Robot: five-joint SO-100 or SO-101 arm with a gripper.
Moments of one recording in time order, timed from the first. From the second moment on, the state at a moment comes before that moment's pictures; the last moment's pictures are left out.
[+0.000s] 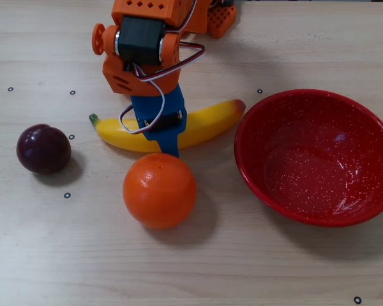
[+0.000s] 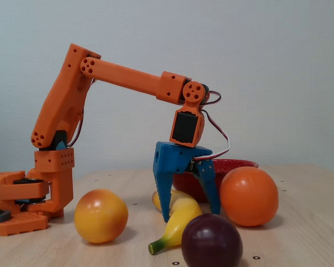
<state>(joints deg) 11.7 63.0 75.2 87.5 -20.7</state>
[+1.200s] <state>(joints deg) 11.1 62.9 75.2 86.3 -20.7</state>
